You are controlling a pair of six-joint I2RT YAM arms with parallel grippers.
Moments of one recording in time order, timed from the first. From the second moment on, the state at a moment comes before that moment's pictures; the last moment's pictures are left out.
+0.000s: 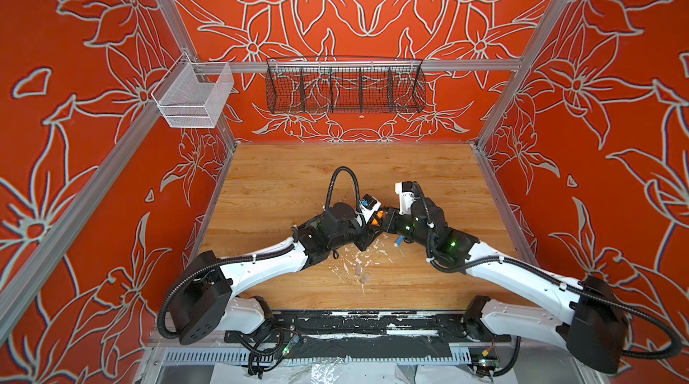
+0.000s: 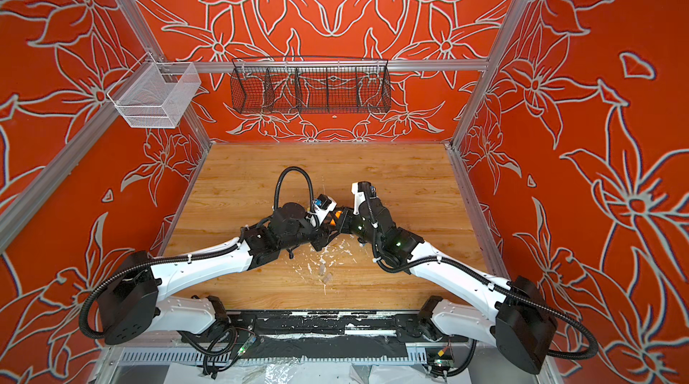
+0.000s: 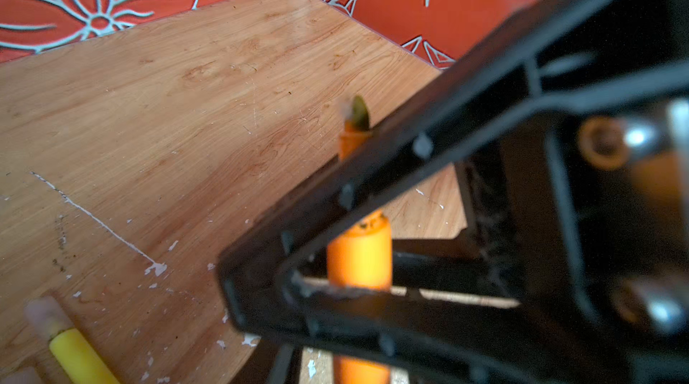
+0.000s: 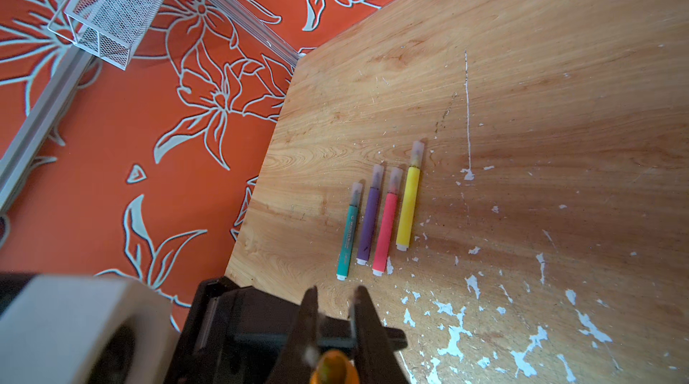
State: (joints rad) left arm -0.82 1.35 0.77 0.14 0.16 -0.14; right arm 0.79 1.13 0.71 0.06 -0.01 0.88
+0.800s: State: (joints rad) left arm -0.63 1.35 0.74 0.15 0.10 -0.32; right arm 0.90 0.86 0.69 -0.16 0.10 0.82
